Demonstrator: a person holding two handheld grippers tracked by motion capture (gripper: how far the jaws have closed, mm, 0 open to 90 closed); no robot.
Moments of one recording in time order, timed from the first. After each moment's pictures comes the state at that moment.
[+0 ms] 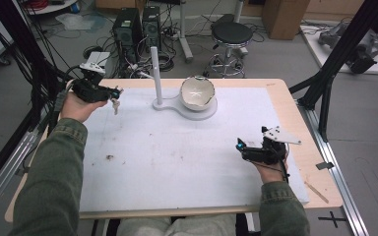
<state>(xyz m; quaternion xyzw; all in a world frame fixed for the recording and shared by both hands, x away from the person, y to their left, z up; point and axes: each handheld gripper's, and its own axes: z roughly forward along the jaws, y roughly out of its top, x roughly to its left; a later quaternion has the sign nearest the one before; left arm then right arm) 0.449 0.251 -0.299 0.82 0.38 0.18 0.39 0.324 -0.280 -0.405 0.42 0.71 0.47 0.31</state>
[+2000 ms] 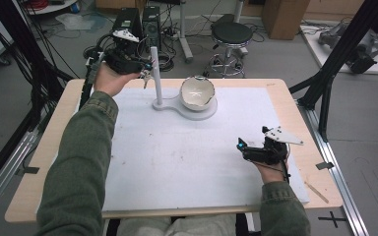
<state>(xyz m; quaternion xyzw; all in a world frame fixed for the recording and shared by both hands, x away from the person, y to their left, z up) 0.482 0.159 -0.231 0.81 0.33 0.20 0.44 0.323 -0.283 -0.404 0.42 0.70 0.48 0.31</state>
